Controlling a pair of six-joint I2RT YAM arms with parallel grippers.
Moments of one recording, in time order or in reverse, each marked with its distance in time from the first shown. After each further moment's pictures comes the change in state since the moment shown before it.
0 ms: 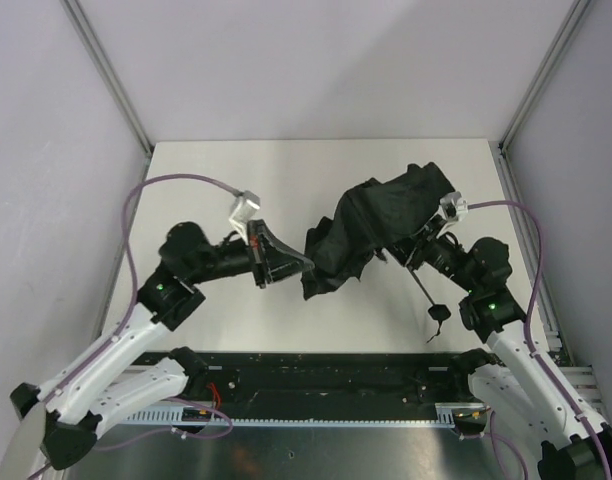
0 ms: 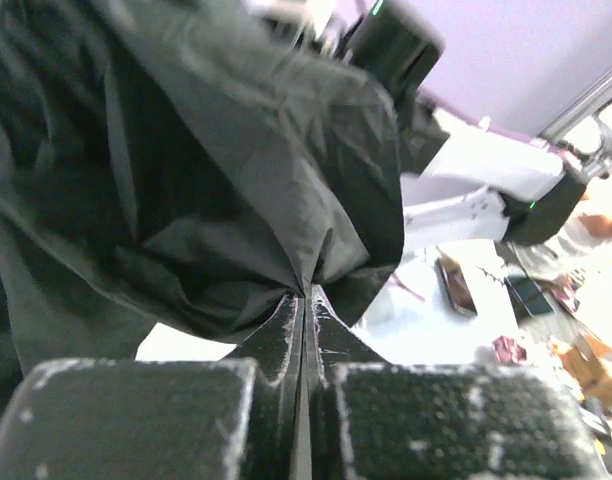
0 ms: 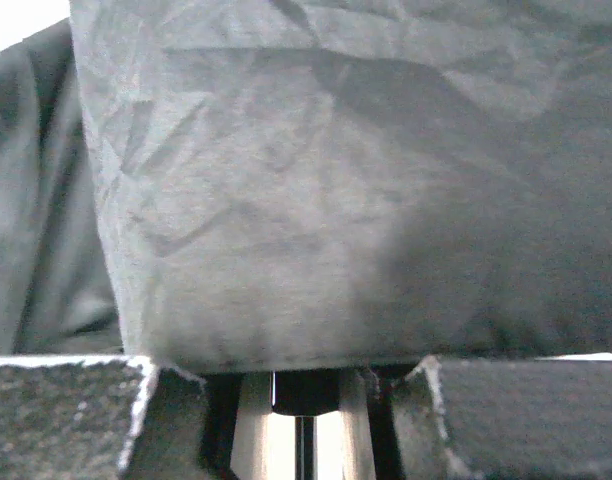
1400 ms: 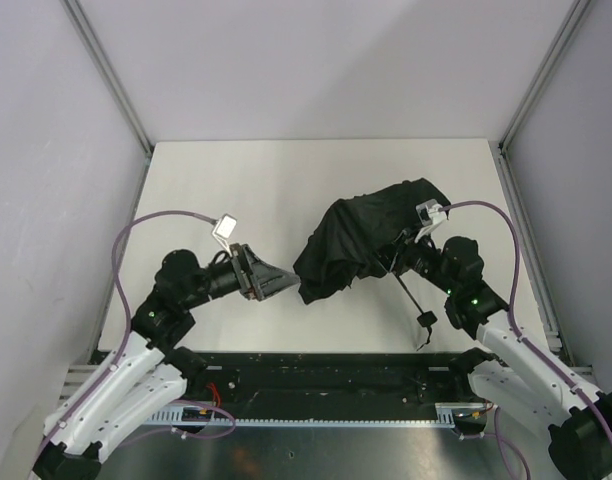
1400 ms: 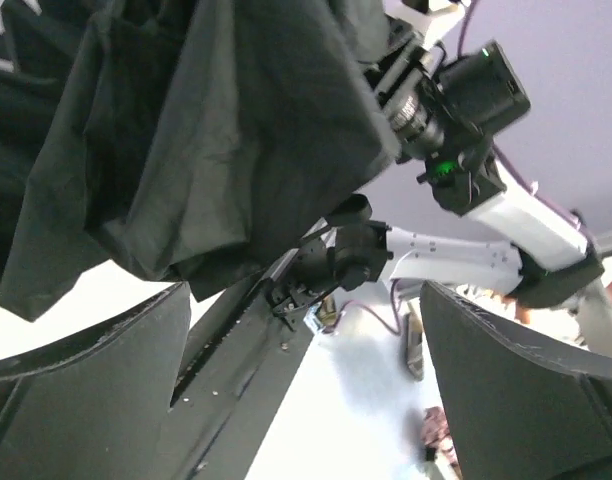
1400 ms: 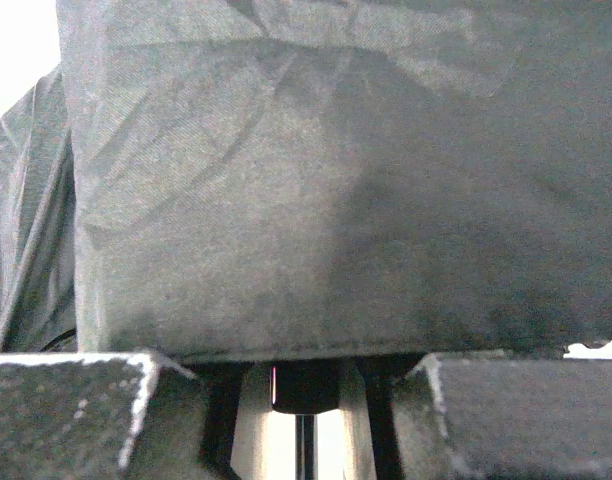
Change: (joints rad) left arm 0.122 -0.198 -0.288 -0.135 -0.108 -0.266; right arm 0.130 0.112 -0.046 -0.039 0.173 -0.038
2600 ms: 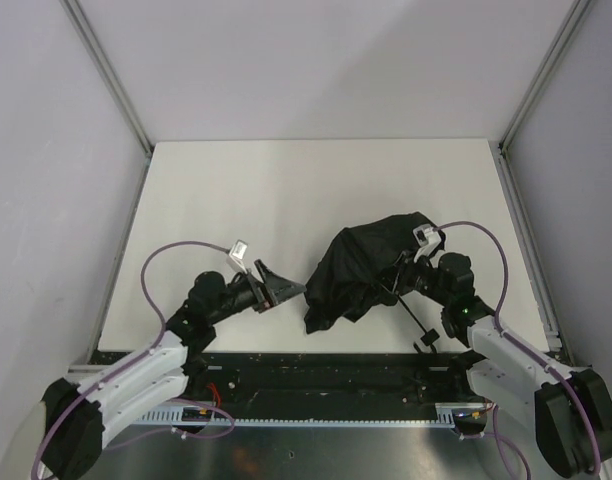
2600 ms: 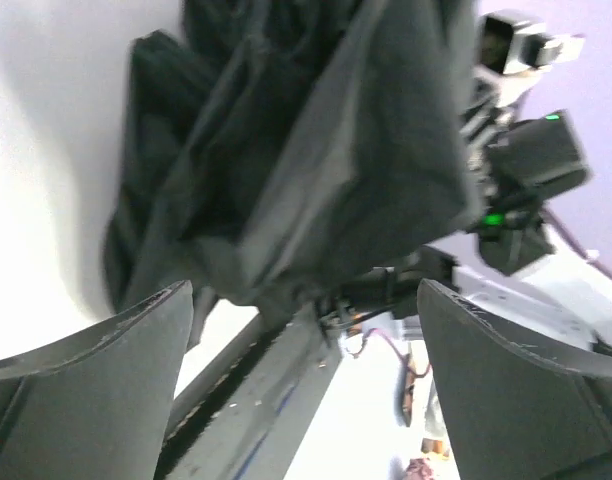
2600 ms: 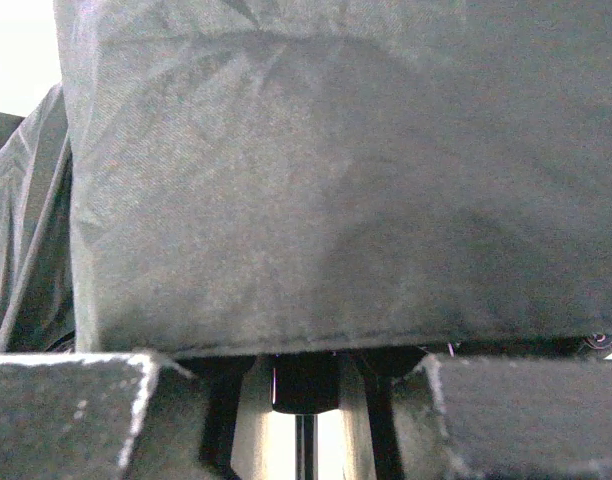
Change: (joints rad) left arm -0.022 0.182 -0.398 0.428 -0.155 -0.223; right arm -0.104 0.094 -0.245 0.171 -0.139 0.054
